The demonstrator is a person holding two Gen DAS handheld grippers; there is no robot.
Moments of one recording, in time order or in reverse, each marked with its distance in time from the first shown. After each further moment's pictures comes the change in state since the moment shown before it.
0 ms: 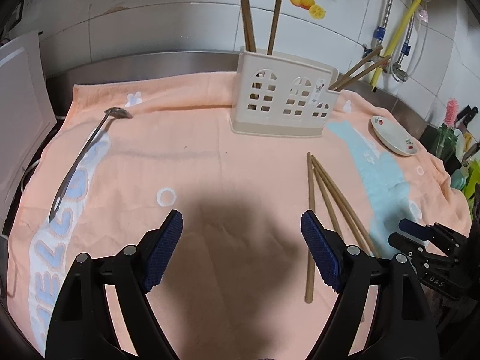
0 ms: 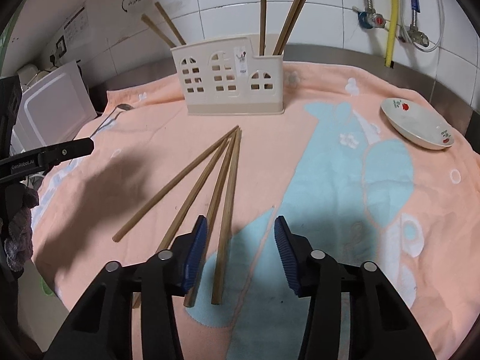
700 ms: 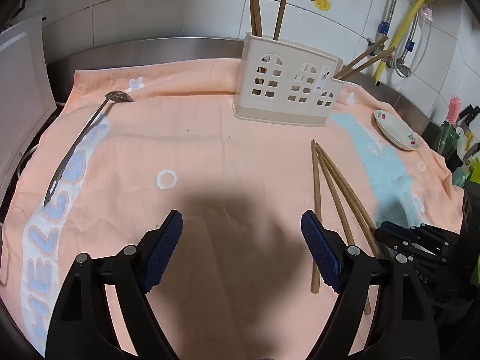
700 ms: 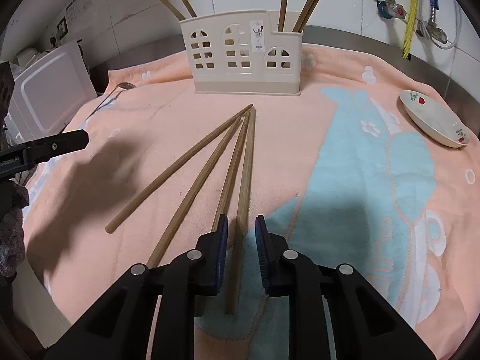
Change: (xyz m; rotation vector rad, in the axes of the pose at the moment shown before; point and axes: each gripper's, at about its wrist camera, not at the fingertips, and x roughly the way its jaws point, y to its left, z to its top) left arm 0.009 0.005 -0.013 -0.018 0.029 -0.006; right arm 0.030 0.015 -0.004 -0.039 0.068 0.001
